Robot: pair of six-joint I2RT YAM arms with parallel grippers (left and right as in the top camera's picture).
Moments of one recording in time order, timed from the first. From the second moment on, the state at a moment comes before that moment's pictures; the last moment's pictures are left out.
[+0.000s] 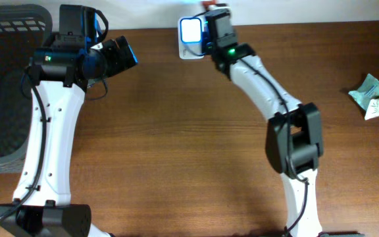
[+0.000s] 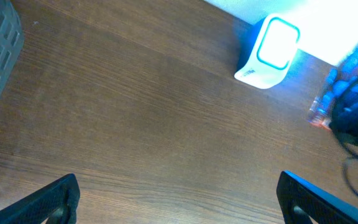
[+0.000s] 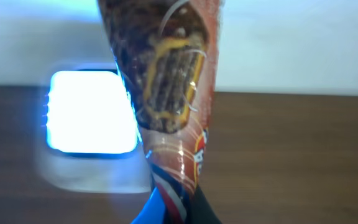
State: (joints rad) left arm -0.10 1.73 1.91 -1.12 0.03 -0.49; right arm 0.33 2.30 2.00 -0.40 0.30 0.21
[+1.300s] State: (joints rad) left arm -0.10 1.73 1.91 -1.12 0.03 -0.49; right arm -0.55 1.51 2.01 -1.34 0.13 0.50
